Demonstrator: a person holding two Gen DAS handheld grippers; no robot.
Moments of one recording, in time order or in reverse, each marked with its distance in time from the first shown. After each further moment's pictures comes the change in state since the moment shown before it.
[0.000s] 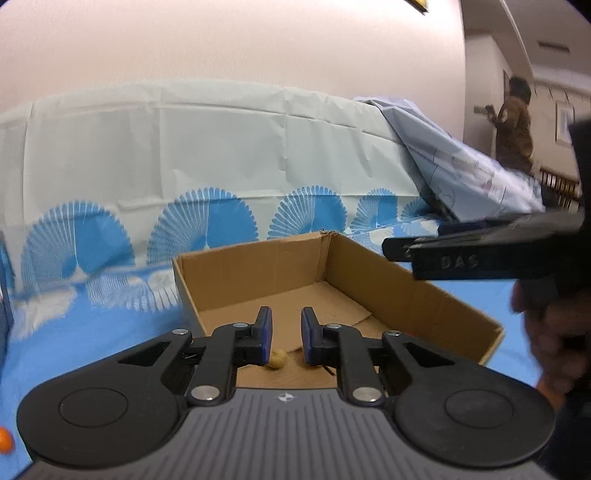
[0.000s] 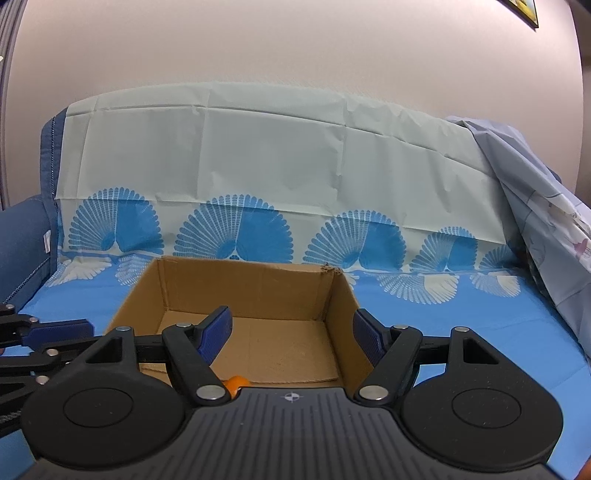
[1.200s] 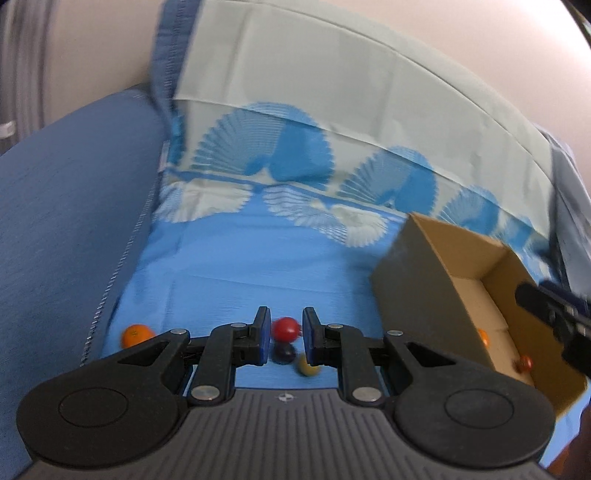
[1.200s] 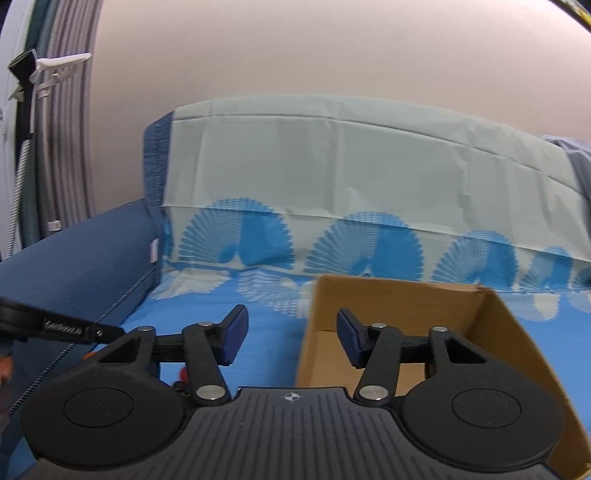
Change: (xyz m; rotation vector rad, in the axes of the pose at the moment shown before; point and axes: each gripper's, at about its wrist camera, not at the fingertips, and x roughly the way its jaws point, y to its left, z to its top) left arm -0.045 0.203 -0.022 -0.420 0.202 0.333; right arm -0.003 0.145 0.002 -0.034 -0.045 0.275
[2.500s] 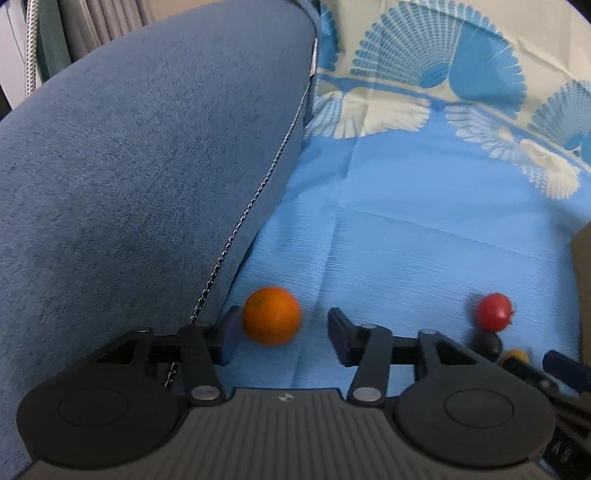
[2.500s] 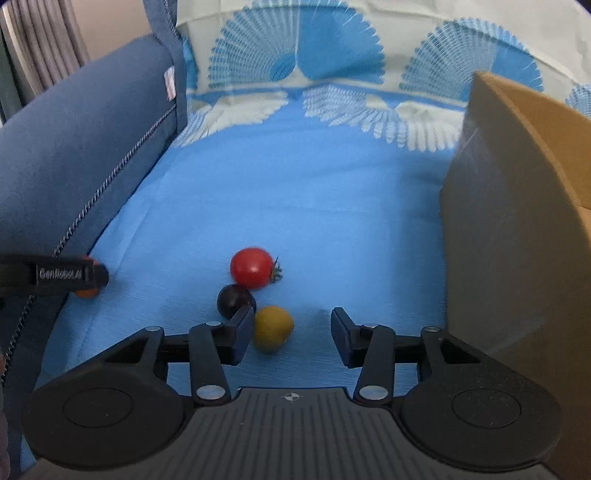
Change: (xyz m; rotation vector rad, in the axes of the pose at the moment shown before) left arm 0.110 0.066 -0.003 -0.046 0.261 0.509; right arm 0.185 0.074 -0.062 0.064 0.565 0.125
